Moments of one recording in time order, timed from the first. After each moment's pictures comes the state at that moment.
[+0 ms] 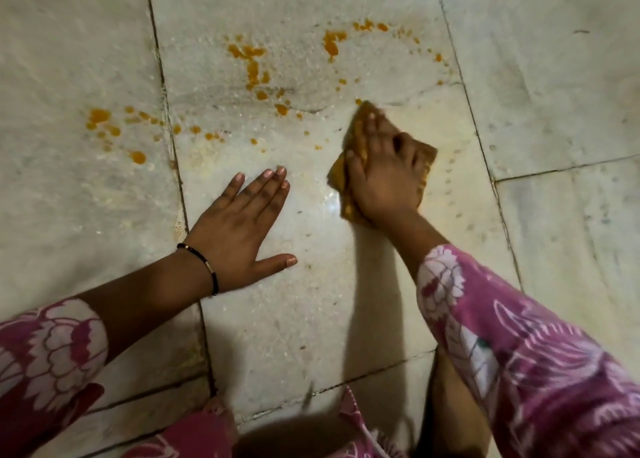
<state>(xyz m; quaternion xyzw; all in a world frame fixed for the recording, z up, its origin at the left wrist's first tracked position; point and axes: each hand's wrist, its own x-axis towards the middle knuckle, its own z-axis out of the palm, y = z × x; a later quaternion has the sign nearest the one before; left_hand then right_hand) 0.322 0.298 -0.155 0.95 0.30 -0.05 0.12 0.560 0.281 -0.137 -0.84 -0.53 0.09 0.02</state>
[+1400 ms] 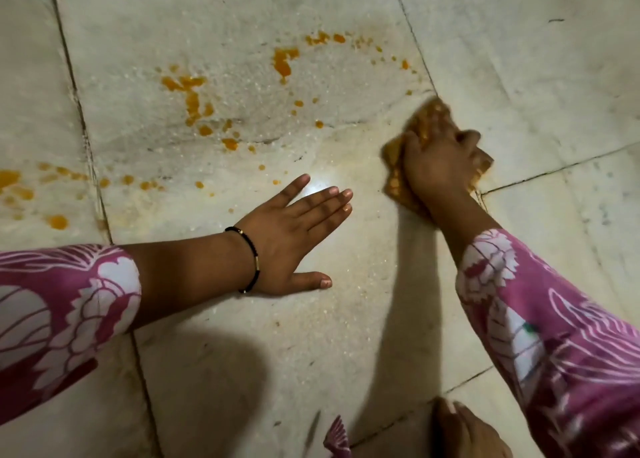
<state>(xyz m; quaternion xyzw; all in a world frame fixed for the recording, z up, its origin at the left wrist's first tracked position) 0.429 0.337 -0.152 0.99 0.09 -0.04 0.08 0.681 0.301 -0.140 -0.92 -0.39 0.05 0.05</state>
